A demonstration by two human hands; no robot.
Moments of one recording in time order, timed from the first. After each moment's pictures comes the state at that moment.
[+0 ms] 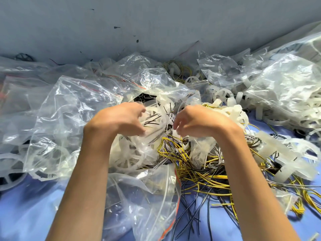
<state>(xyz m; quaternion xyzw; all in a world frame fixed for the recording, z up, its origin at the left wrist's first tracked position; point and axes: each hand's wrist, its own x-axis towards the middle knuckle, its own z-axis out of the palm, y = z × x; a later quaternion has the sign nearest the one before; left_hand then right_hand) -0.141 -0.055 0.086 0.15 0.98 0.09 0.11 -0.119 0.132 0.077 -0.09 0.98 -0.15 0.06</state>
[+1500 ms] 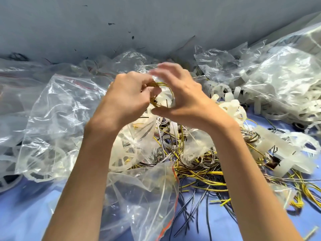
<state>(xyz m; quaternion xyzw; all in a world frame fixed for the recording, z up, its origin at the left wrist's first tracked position) -0.128 -0.031 0.102 0.17 0.91 0.32 -0.18 -0.113 0.117 0.091 -0.21 0.93 -0.25 -0.16</state>
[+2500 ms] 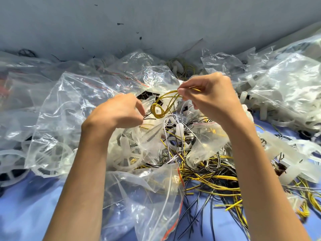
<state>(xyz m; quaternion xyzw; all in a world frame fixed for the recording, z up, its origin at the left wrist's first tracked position) -0.144 -0.064 0.086 0.10 0.98 0.17 0.05 -0.119 0.137 0.094 -0.12 0.88 -0.41 -0.22</state>
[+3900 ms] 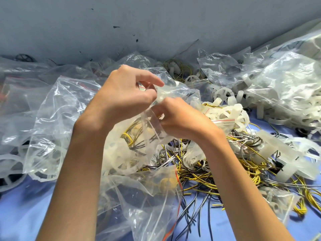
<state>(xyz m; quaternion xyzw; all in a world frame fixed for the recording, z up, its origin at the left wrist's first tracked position) -0.112 -0.042 0.121 0.19 0.89 0.40 -0.13 -0.108 0.093 0.086 -0.20 0.95 -0.25 -0.03</state>
